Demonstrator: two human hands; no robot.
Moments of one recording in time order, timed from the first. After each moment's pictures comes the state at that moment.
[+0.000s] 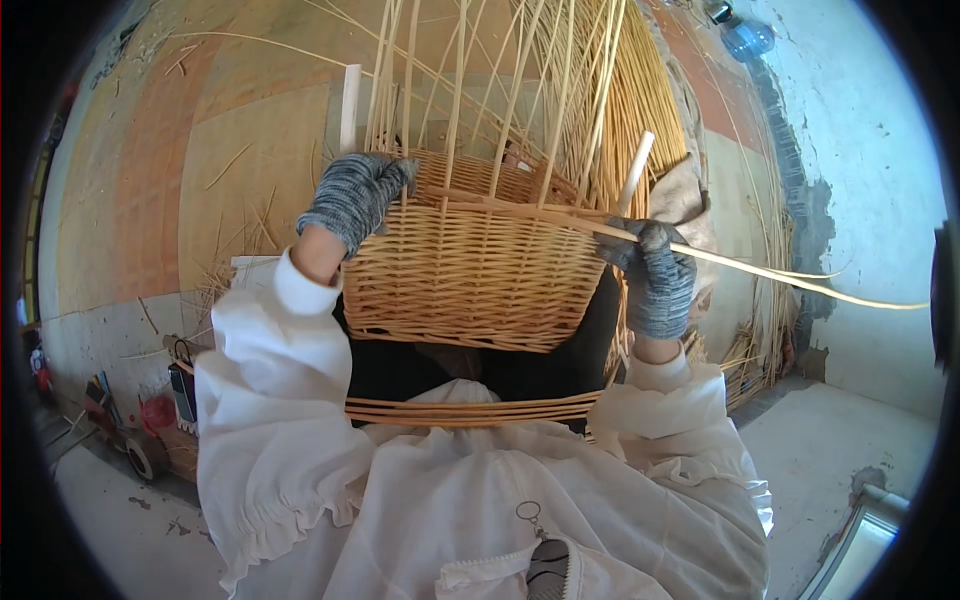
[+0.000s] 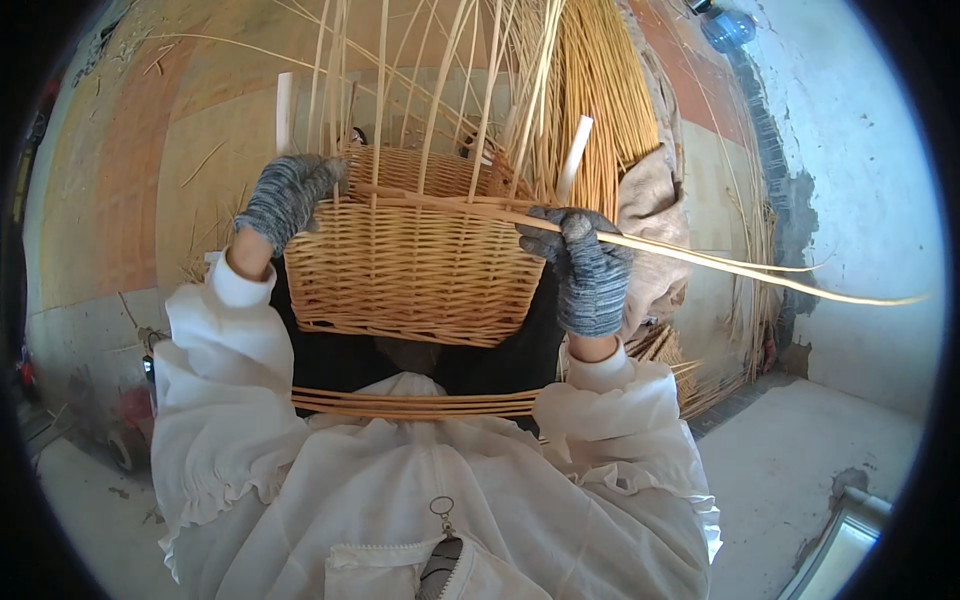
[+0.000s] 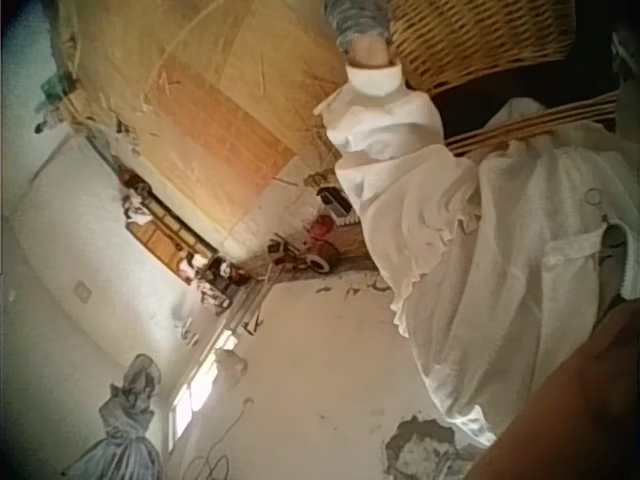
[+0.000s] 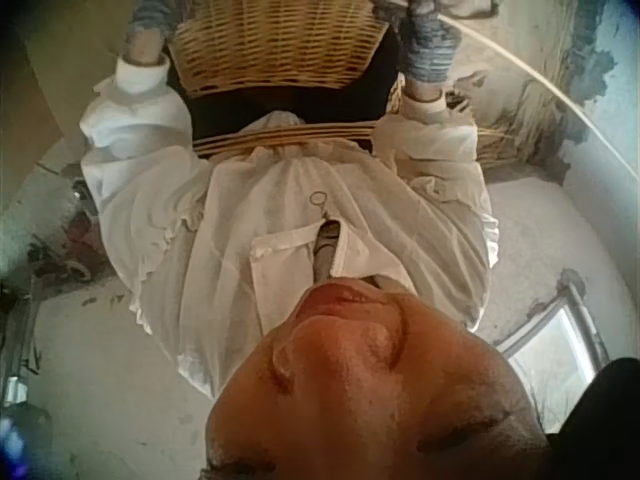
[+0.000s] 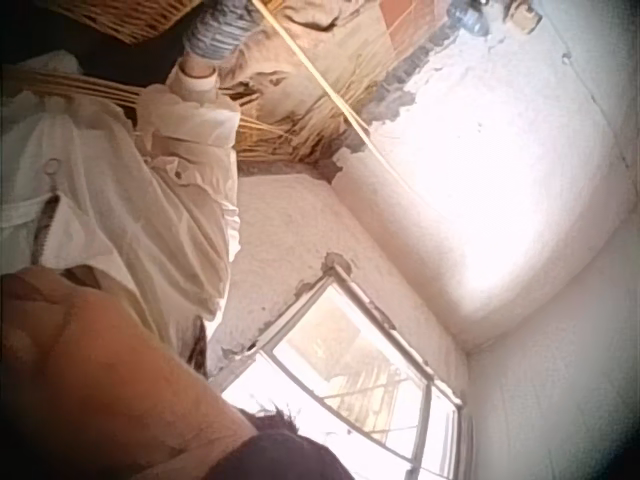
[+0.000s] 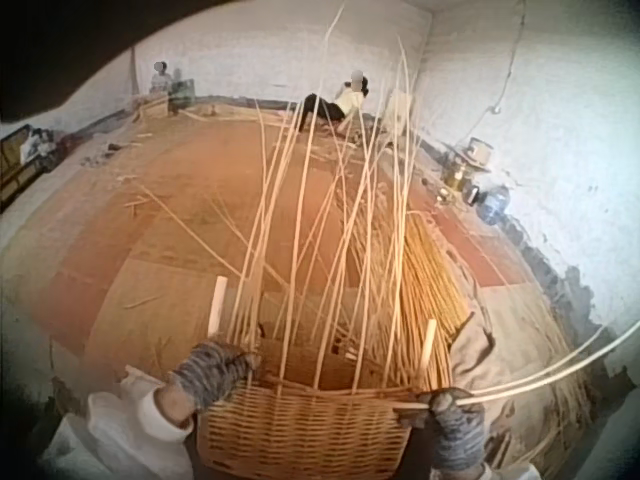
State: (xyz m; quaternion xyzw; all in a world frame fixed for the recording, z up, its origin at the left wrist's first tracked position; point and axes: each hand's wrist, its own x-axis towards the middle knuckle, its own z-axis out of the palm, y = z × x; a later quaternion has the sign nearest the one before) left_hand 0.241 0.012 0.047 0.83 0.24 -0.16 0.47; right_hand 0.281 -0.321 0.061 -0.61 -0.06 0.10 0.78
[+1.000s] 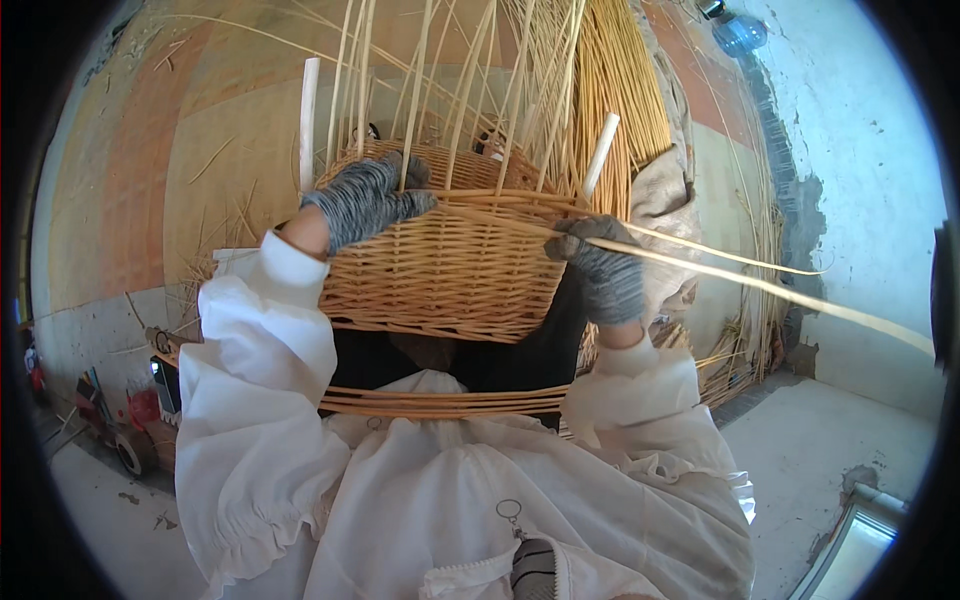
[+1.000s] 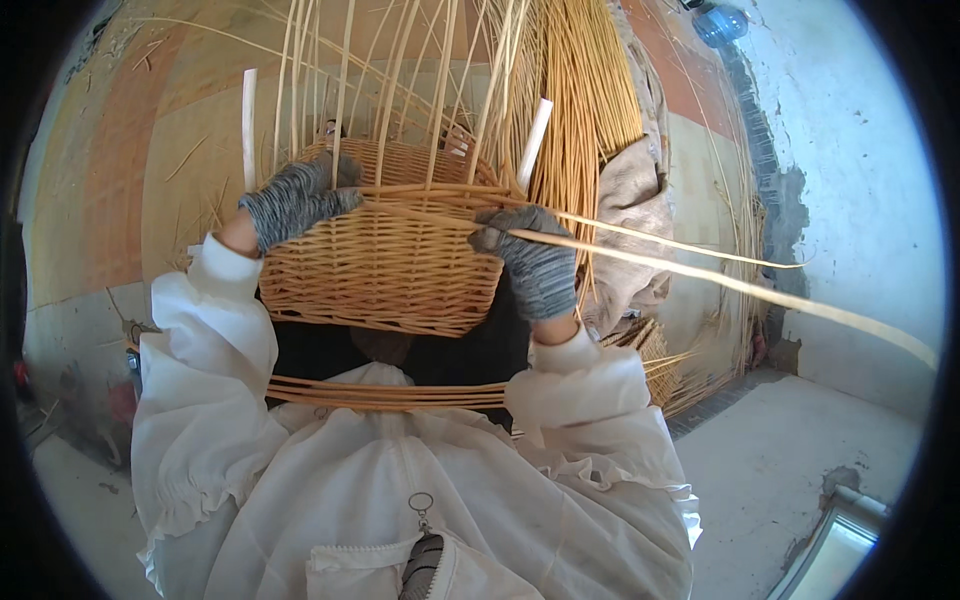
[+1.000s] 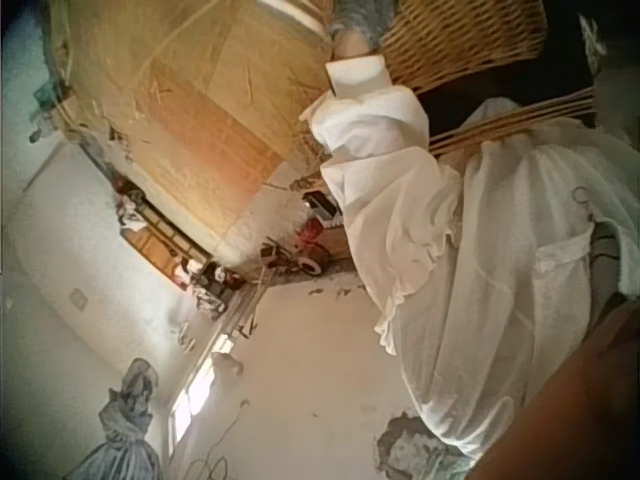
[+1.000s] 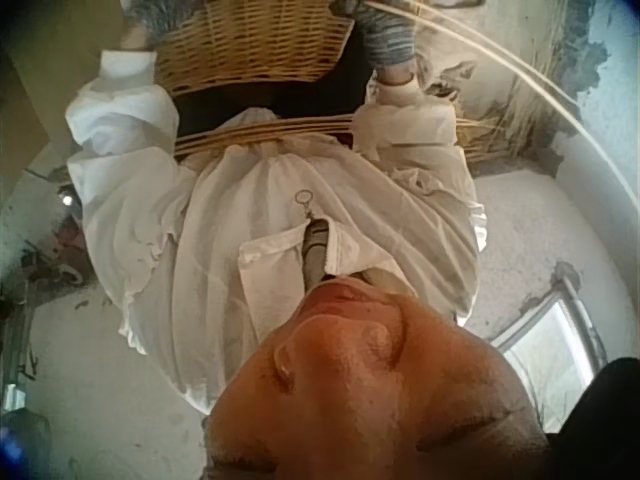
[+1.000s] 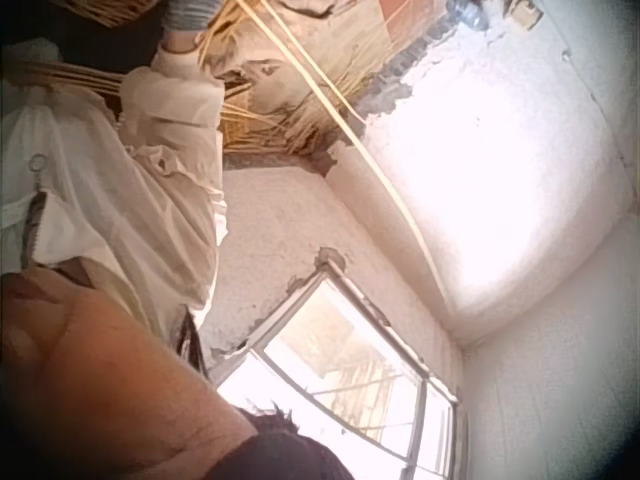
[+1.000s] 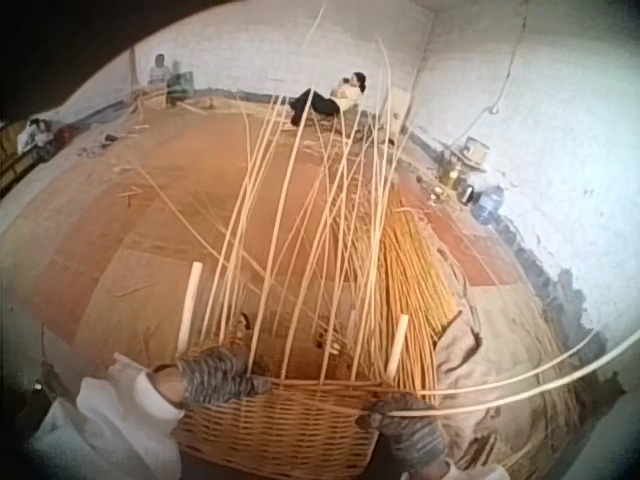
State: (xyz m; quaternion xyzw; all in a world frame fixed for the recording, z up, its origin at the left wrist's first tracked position) left_hand 0.248 -0.032 0.027 0.90 0.03 -0.14 0.42; right_hand 0.278 -0.325 0.052 -0.76 -0.11 0.13 0.63
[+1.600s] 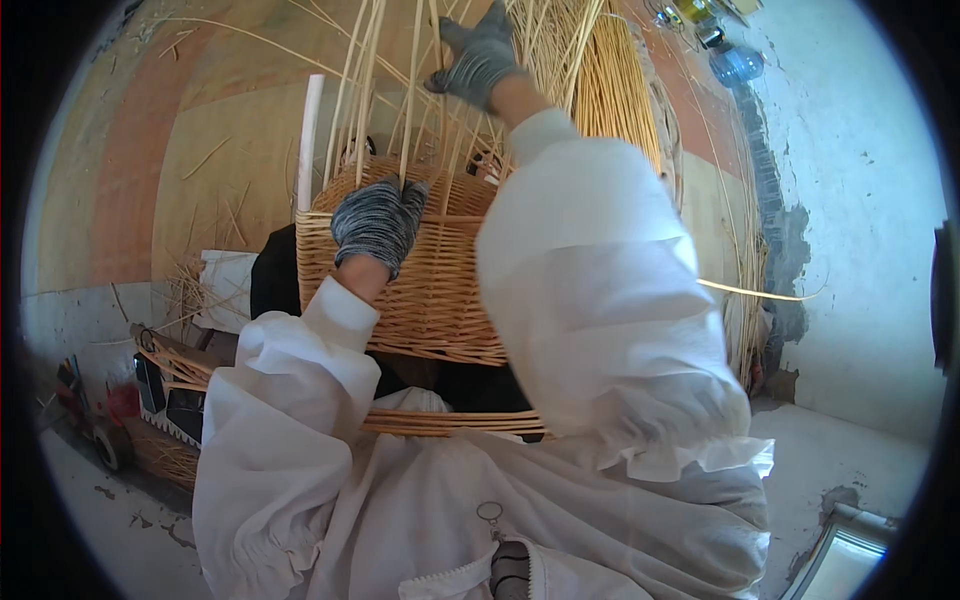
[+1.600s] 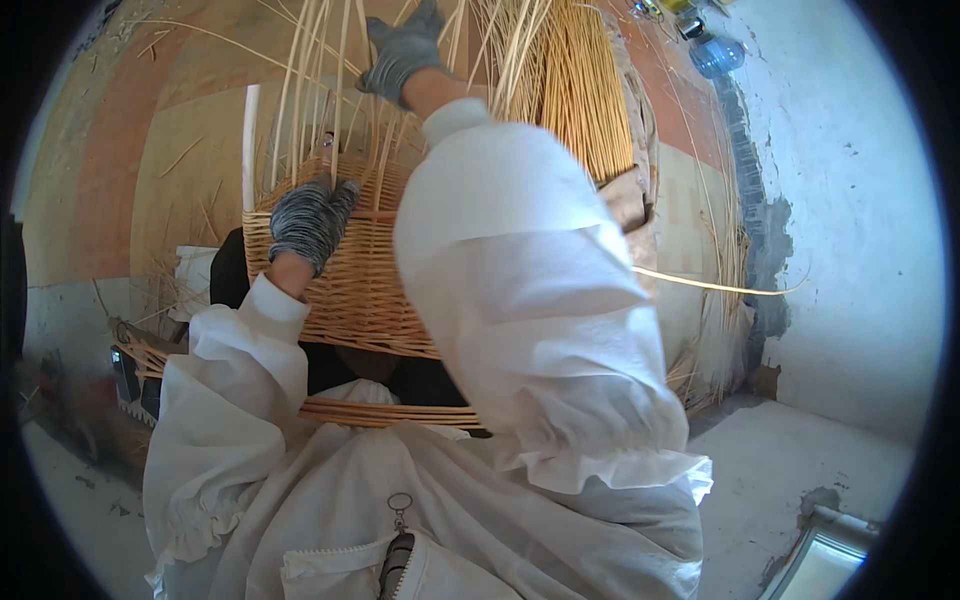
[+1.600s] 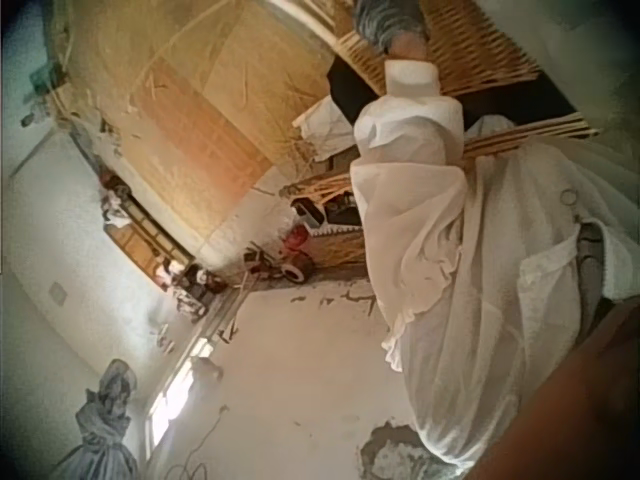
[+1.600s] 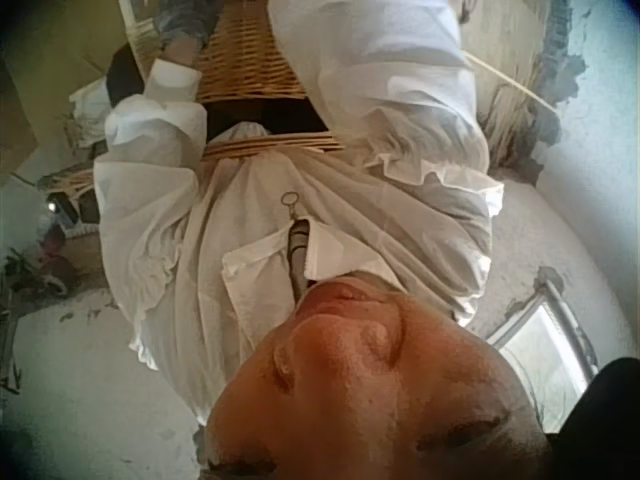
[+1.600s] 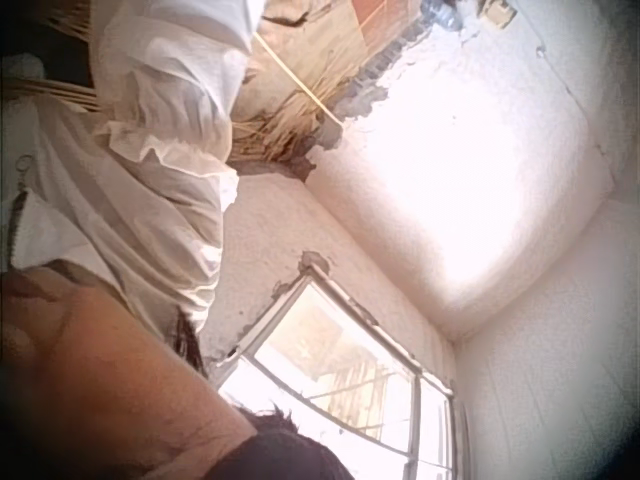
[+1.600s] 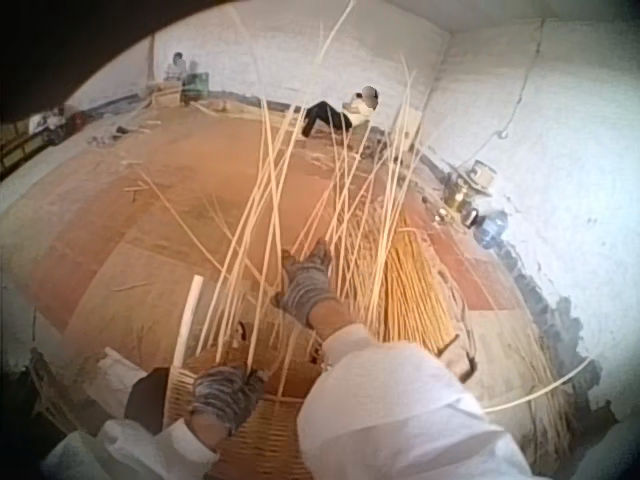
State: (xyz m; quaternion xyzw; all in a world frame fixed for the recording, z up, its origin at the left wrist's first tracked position) left_hand 0.255 -0.067 0.031 0.92 0.28 -0.10 0.27; right_hand 0.428 -0.117 0.085 -0.92 -0.38 -0.01 0.00
